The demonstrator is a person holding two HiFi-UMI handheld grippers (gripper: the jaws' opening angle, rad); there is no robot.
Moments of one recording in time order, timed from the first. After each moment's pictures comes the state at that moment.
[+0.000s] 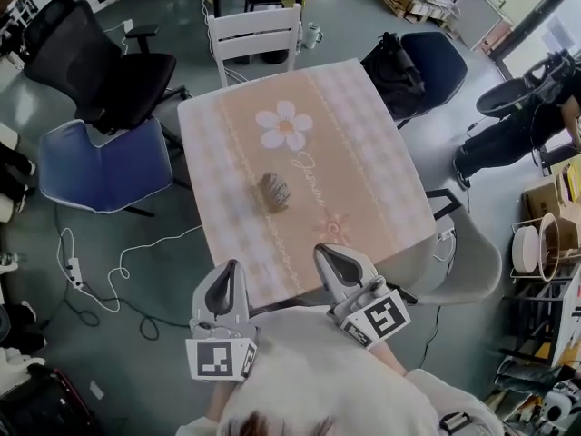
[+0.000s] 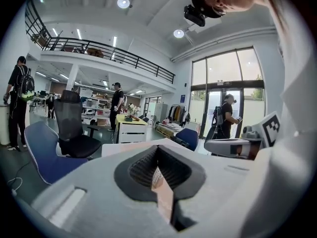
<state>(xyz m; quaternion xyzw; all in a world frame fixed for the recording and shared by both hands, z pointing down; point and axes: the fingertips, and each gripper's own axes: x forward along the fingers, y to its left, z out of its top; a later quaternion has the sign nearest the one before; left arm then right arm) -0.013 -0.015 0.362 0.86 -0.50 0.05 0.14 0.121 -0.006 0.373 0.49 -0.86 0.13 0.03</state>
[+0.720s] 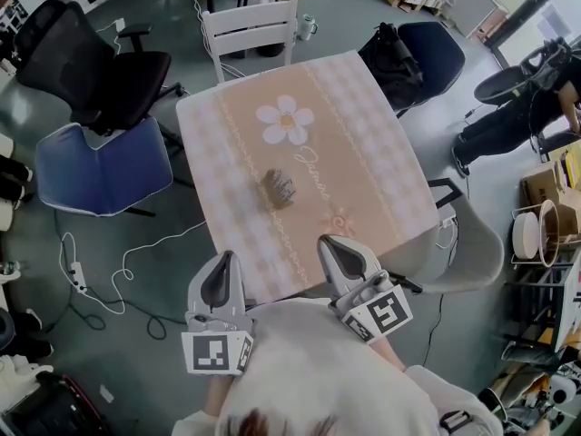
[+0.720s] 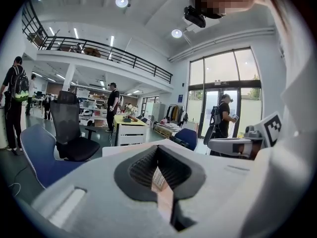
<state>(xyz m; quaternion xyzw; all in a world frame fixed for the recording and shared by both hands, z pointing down) -0.033 -0.037 0.360 0.87 -0.48 0.07 0.13 0.113 -0.022 0.363 0.52 -0.84 0.12 0.02</state>
